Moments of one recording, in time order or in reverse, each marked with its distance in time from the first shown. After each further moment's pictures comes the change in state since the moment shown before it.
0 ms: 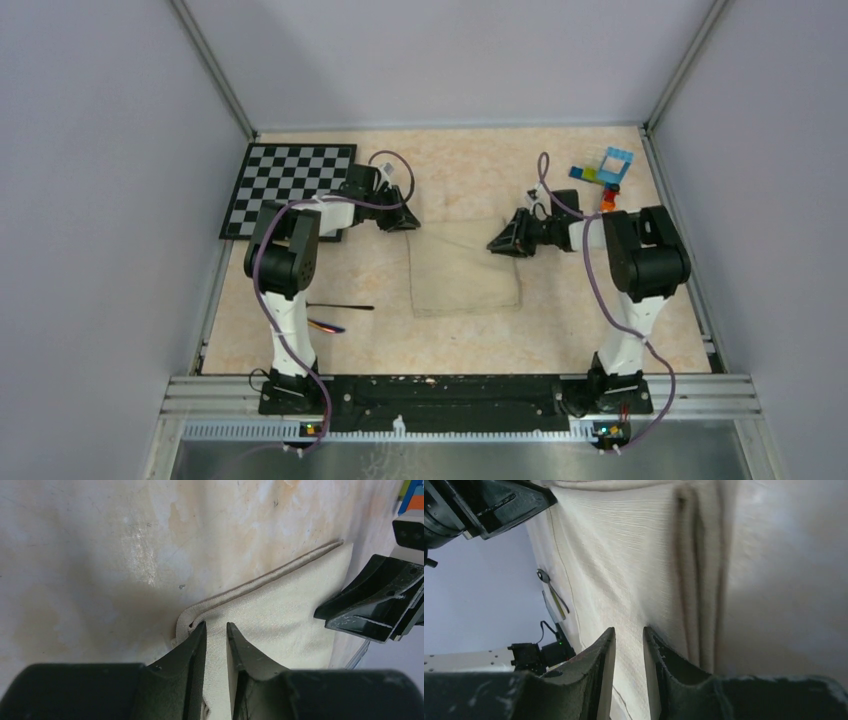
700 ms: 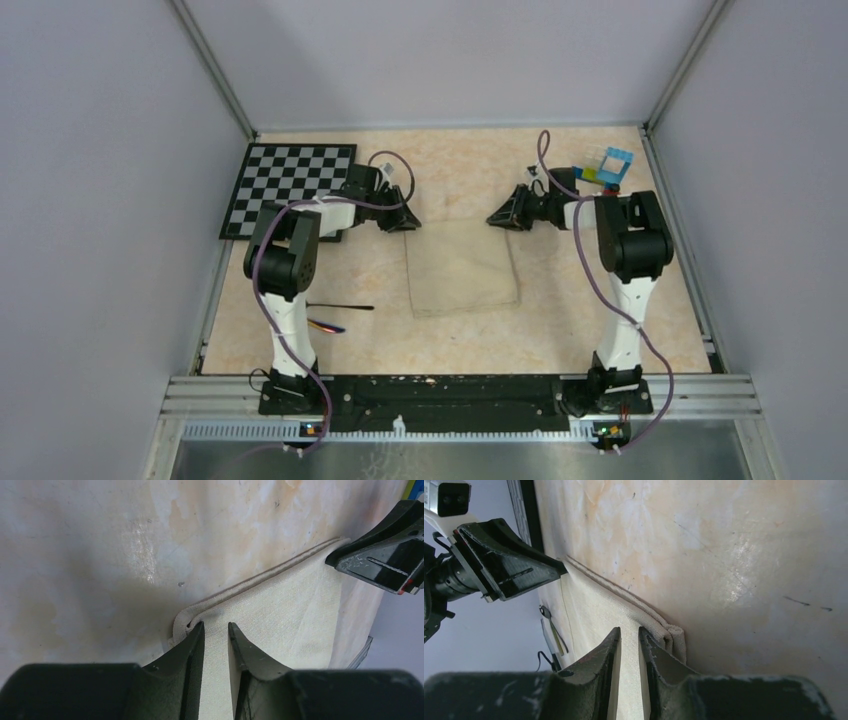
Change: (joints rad) left arm -0.010 -0.014 -0.007 -0.006 -0.029 -0.023; right arm -0.057 0.172 0.220 0.039 -0.013 0.032
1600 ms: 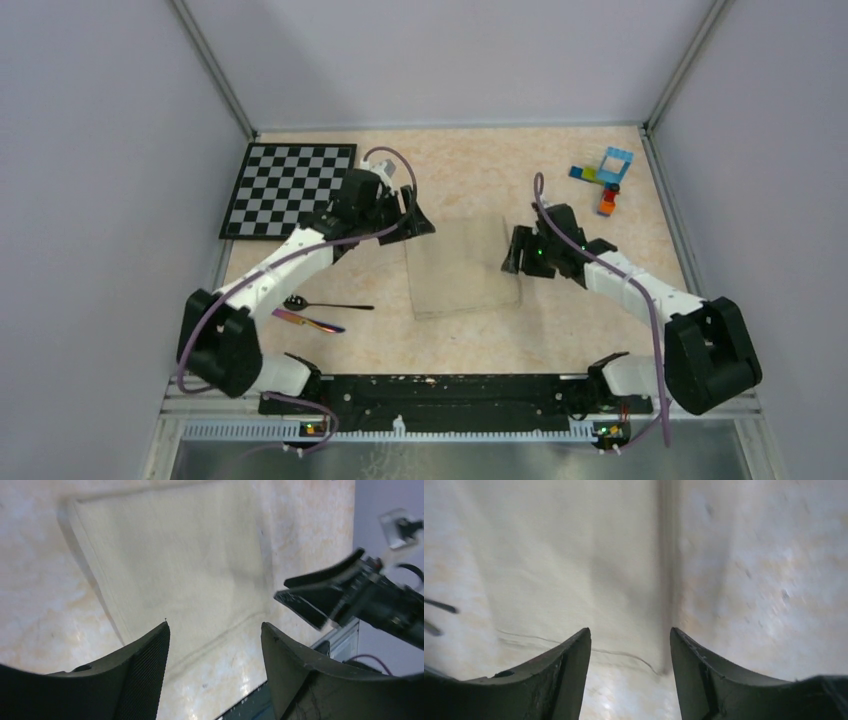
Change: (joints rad) left arm -0.264 -0.697 -0.209 -0.293 -0.254 -0.079; right arm 0.291 -0.844 -0.455 -0.597 0.763 -0.164
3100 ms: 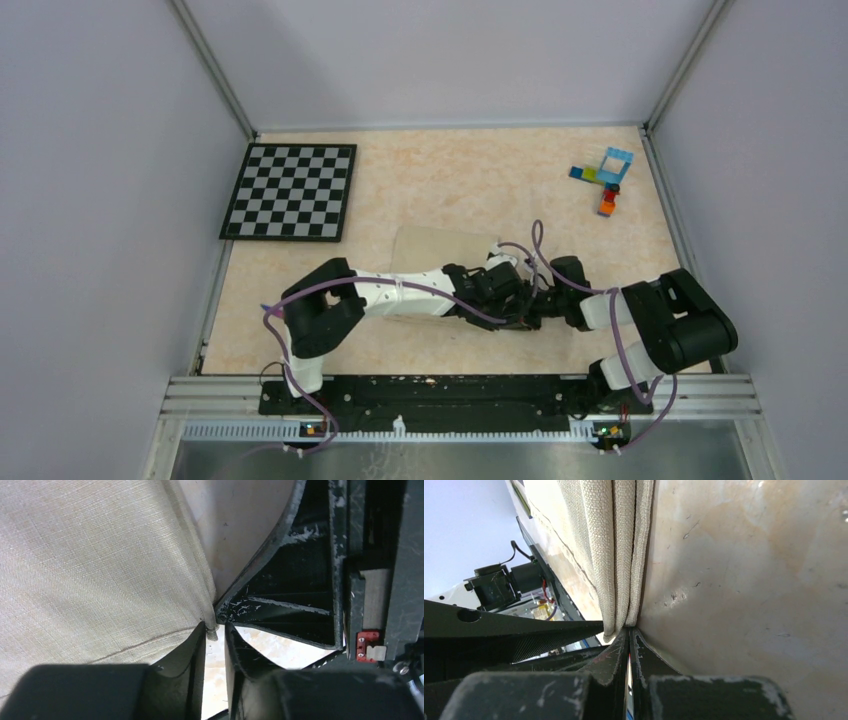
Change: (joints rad) left arm -0.662 0.570 0.265 -0.130 -0.389 -0.050; right arm -0.087 0.213 -0.436 0.722 -0.752 0.217
